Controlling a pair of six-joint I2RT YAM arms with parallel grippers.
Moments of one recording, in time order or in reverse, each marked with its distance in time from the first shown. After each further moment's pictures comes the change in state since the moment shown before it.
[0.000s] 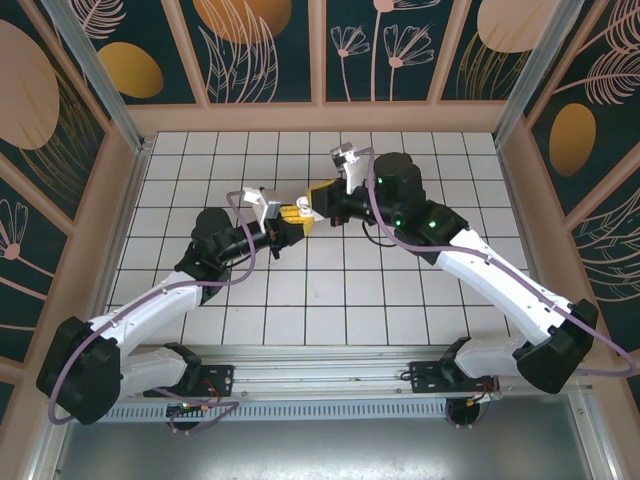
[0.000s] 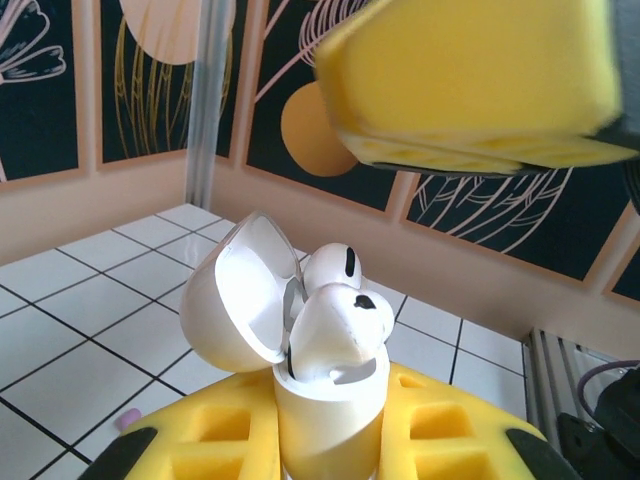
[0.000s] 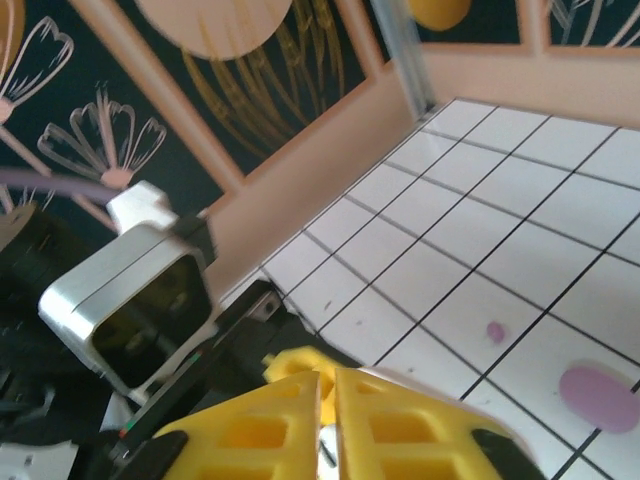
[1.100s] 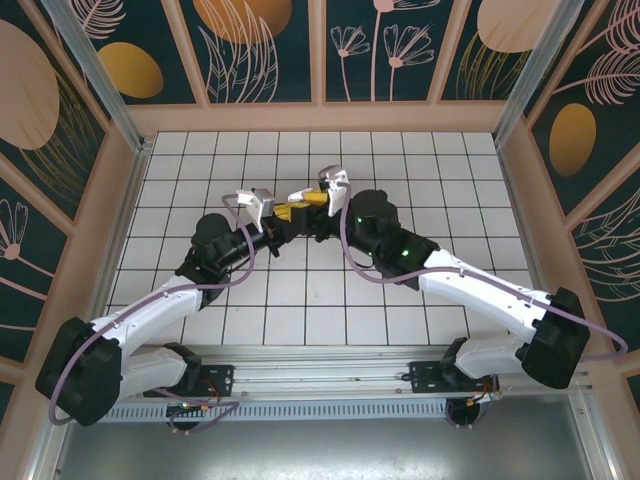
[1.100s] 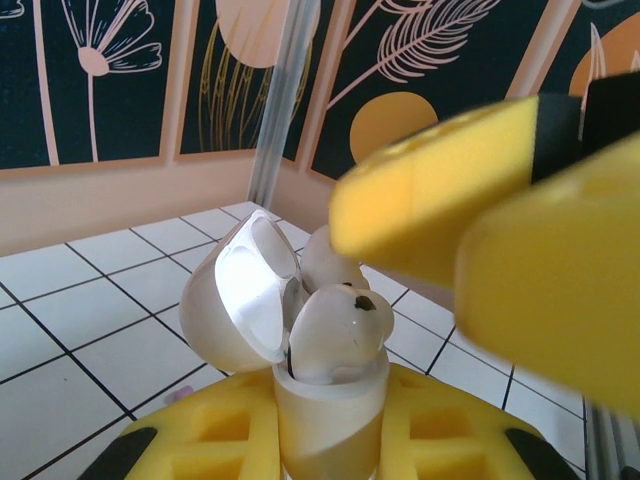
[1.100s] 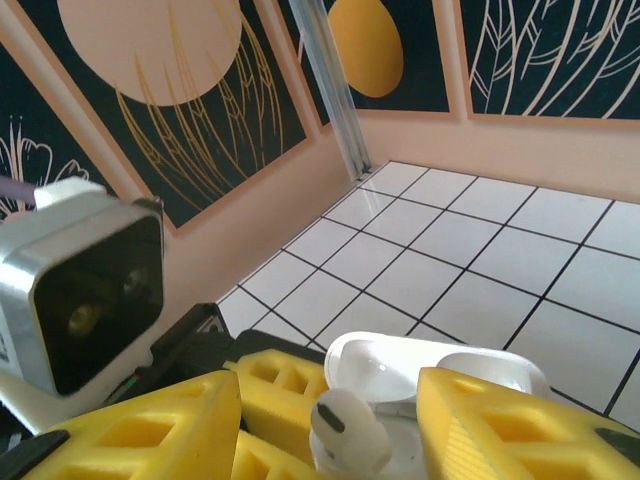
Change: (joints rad) left arm 0.000 -0.013 -0.056 0.043 -0.163 -0.048; right arm 0.153 0.006 -0.227 0.370 0.372 0.002
